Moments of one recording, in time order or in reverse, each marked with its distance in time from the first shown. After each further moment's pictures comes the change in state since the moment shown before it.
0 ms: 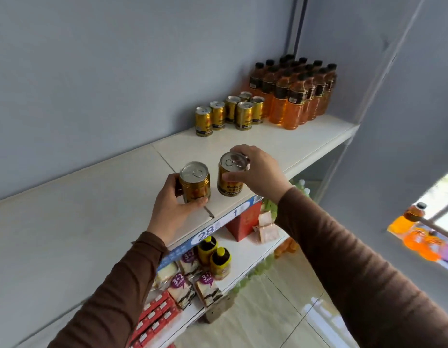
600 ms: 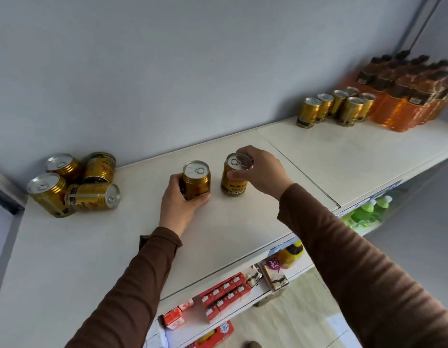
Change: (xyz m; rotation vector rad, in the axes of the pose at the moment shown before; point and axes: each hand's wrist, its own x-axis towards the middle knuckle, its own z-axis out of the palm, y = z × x) left_hand -0.056 -0.110 -0.253 0.088 0.263 -0.172; right_hand 0.015 -0.210 0.200 0.086 -0.192 -0.036
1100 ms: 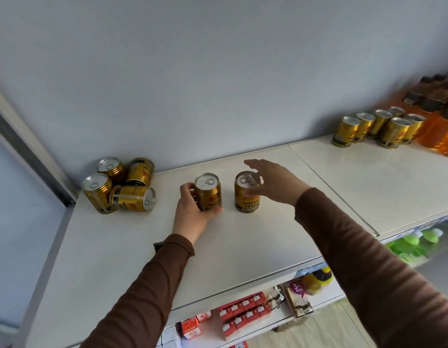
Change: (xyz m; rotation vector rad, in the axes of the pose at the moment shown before) left_hand -0.002 -0.007 -0.033 0.122 0.074 -0.104; right_hand 0.031 -0.021 0.015 -0.203 -0.274 -0.213
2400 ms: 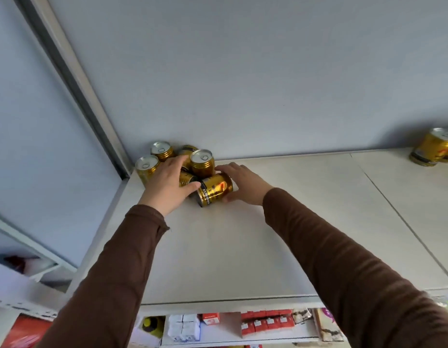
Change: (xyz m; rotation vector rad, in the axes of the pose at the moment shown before) left_hand 0.015 0.002 -0.142 0.589 0.089 0.072; right_hand 0.096 -0.080 0.103 0.016 -0.219 -0.428
